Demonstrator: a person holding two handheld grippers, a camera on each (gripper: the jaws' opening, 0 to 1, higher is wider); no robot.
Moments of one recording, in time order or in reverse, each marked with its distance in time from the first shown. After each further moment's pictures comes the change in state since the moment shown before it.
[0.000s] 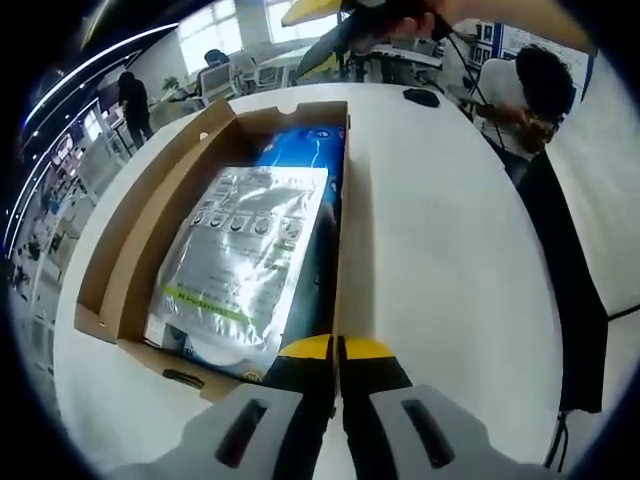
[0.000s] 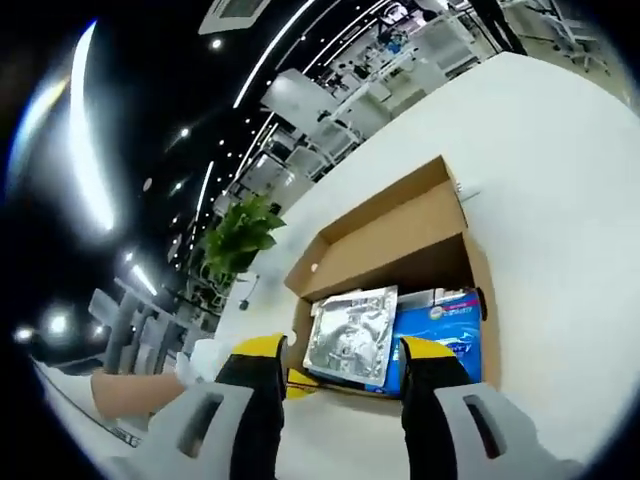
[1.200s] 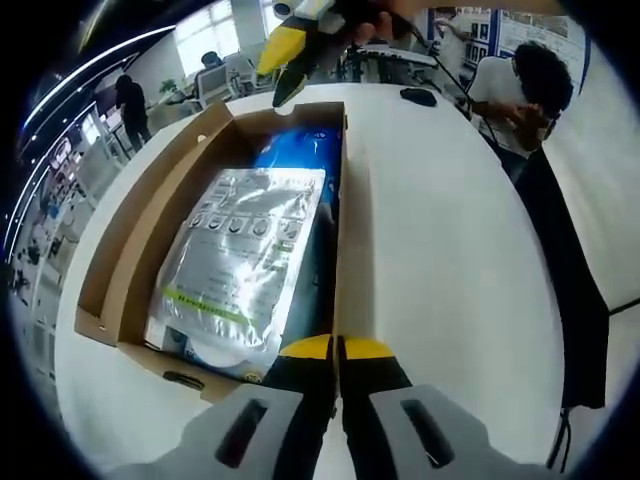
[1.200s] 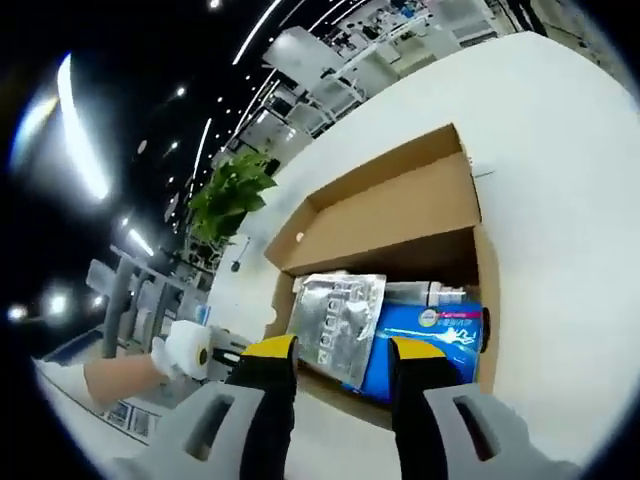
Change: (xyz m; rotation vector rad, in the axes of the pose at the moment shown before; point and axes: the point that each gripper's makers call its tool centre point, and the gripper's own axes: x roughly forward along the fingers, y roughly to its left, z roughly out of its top) left arm 0.000 -0.001 0.000 0.016 -0.007 -0.001; right arm 0.038 -0.017 -0.015 -0.049 0.215 0.001
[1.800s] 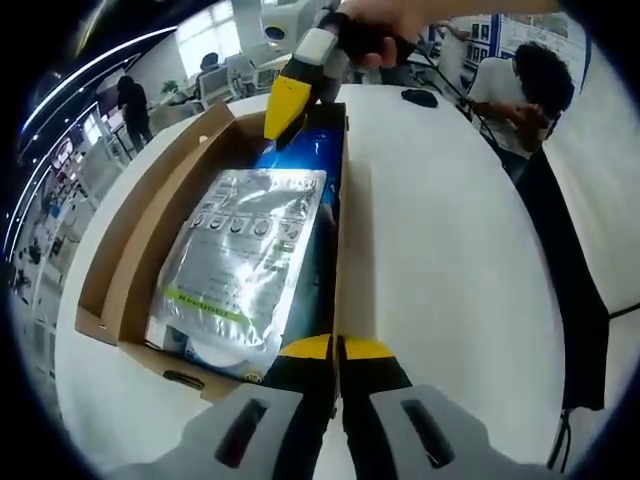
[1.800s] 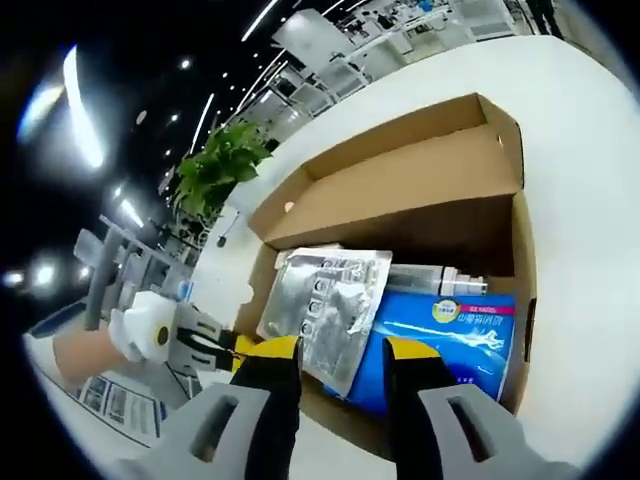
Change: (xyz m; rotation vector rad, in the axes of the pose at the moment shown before) left arm 0.000 0.000 0.001 -0.002 -0.004 0.006; right arm 0.037 -0.012 -0.018 -0.105 0.036 -0.057
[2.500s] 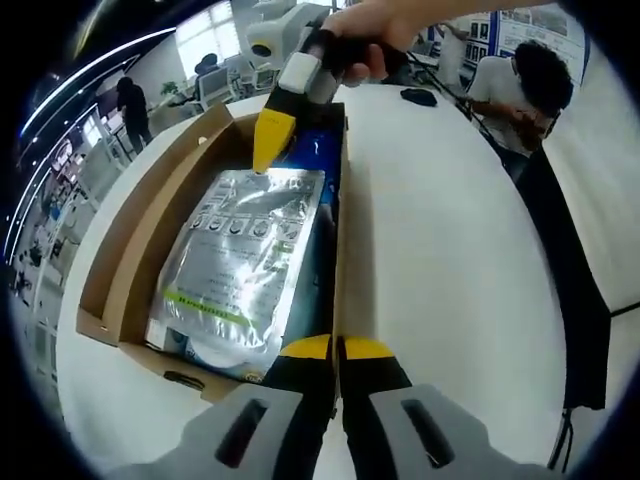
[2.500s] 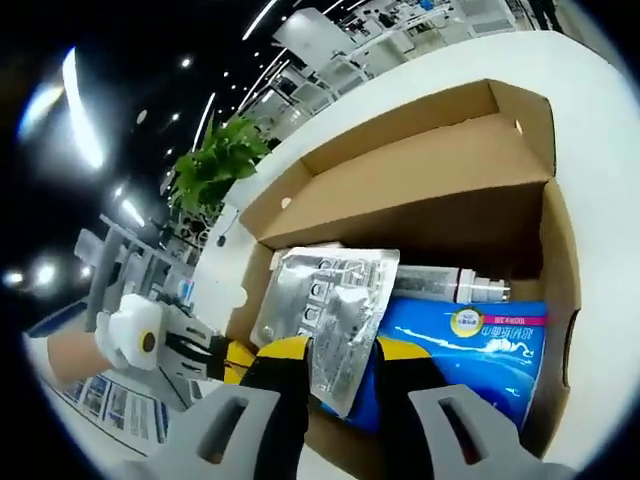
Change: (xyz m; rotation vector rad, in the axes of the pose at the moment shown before) left arm 0.000 -0.001 0.000 0.013 0.003 0.007; right arm 0.026 0.006 0.000 0.000 -0.021 0.040
